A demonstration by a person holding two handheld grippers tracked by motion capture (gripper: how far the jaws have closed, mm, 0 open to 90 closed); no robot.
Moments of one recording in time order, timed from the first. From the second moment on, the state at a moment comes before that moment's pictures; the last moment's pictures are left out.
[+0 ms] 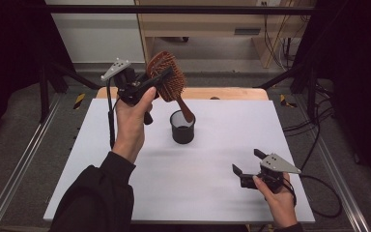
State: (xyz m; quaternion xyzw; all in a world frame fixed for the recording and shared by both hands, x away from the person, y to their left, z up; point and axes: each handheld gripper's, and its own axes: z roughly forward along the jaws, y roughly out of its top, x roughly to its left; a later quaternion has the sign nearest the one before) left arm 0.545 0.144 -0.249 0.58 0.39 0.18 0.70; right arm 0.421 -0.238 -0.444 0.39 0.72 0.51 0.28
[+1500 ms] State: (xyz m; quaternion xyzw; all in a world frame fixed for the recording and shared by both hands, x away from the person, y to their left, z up) left arm 0.578 0.152 -0.261 0.59 0.40 0.22 0.67; right arm 0.424 -0.232 -0.443 0.39 0.71 0.51 0.28
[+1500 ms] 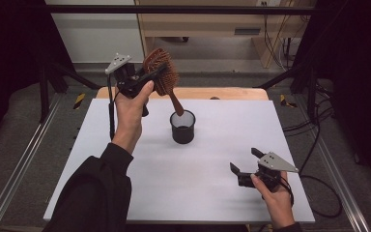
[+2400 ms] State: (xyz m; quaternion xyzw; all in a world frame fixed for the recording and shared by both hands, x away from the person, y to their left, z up) left arm 0.578 0.151 -0.264 0.60 0.40 0.22 0.66; right arm 0.424 -0.232 -0.444 0.39 0.71 0.51 0.28
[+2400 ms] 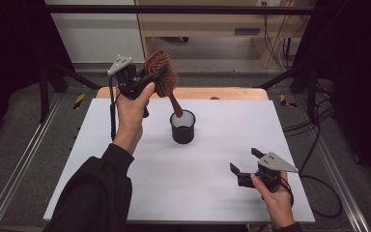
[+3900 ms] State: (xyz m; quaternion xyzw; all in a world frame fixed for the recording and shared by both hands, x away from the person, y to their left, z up) left arm 0.566 0.135 -0.277 0.59 0.42 0.25 0.64; right arm 0.422 -0.232 -0.443 0.39 0.71 0.52 0.28
